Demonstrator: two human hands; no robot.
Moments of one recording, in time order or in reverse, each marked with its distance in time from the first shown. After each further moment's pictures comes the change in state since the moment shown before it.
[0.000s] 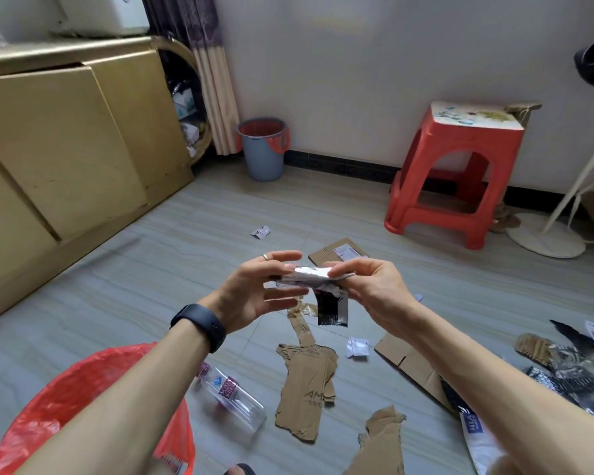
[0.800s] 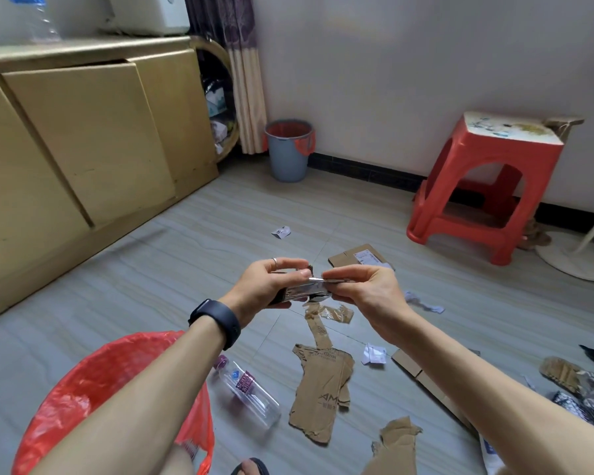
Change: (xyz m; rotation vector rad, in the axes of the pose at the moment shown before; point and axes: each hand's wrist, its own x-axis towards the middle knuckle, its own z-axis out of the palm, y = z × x) left_hand -0.008 -0.006 -0.029 0.316 0.225 0.094; right_hand 0.010 0.012 0.047 -0.111 -0.005 -0.018
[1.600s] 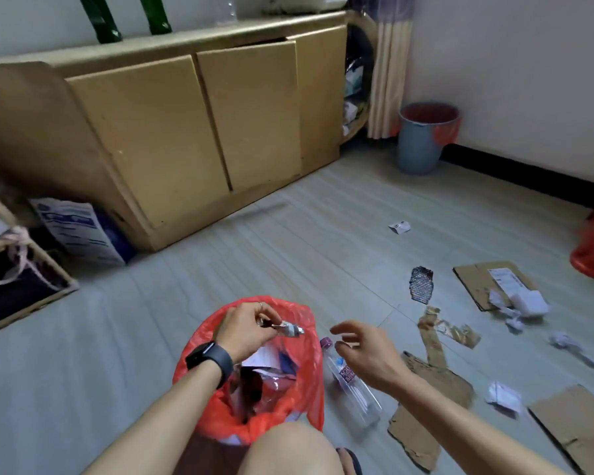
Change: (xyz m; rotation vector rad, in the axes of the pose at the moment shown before) left_hand -0.096 -0.148 -0.189 0.632 0.590 -0.130; right_hand 0.011 0.123 0.179 -0.756 -0.459 -0.080
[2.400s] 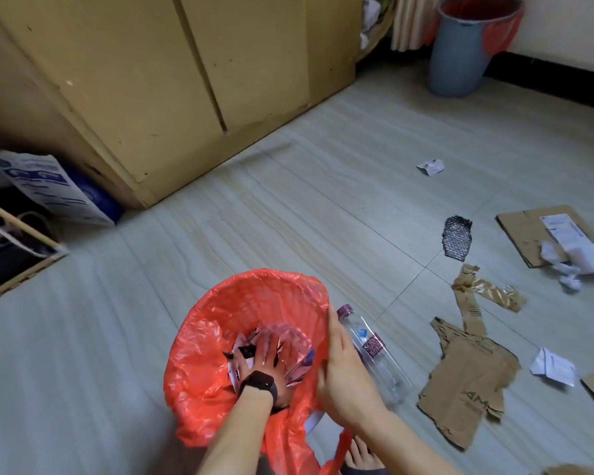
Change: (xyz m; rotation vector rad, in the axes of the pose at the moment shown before) left_hand 0.018 -0.154 0.155 1.024 -0.735 -0.105; right_hand 0.014 0.013 0.120 0.057 -0.008 0.028
